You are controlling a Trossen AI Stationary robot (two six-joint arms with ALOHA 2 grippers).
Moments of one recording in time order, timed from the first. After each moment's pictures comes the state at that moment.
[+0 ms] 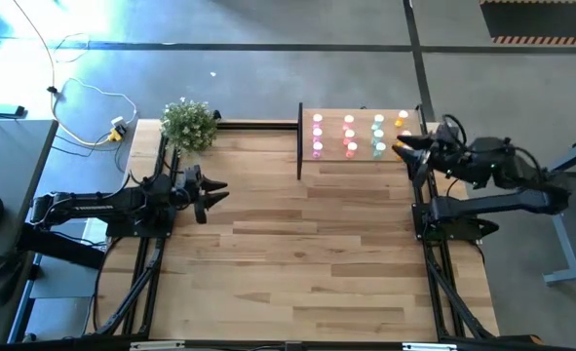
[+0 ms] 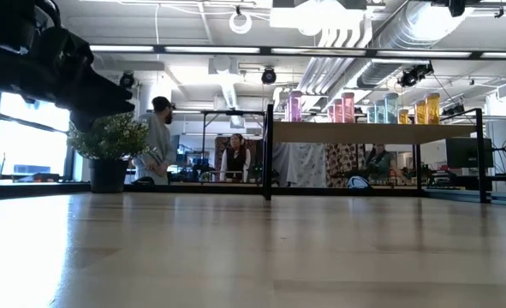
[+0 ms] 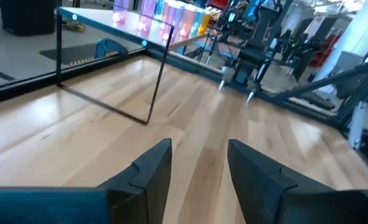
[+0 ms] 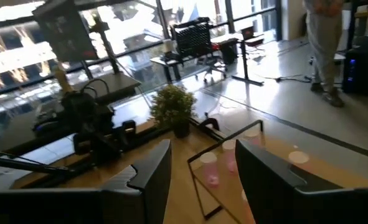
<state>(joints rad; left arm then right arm) 0.27 0.26 0.01 0.11 -0.09 -0.31 -0.02 0.52 0.93 -0.53 0.47 0.26</state>
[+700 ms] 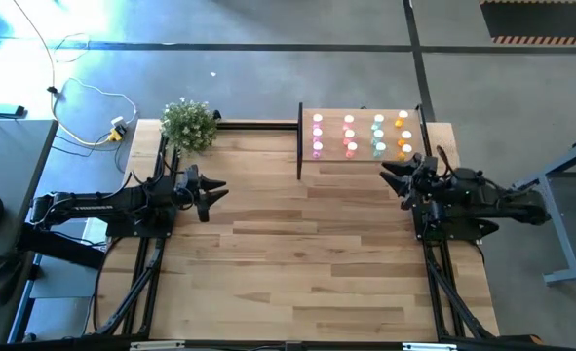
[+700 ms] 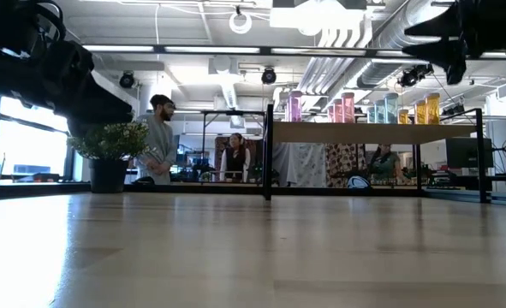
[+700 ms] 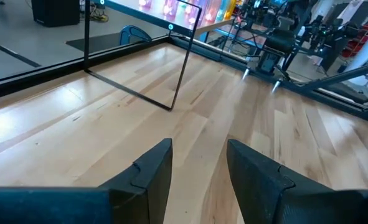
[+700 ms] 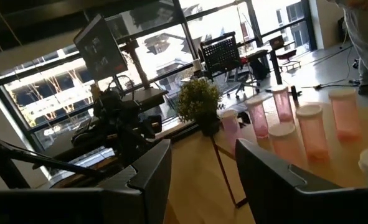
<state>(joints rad) 0.27 0.27 0.01 0.03 -0.16 -0.30 -0.02 0.11 0.29 -0.08 0.35 0.31</state>
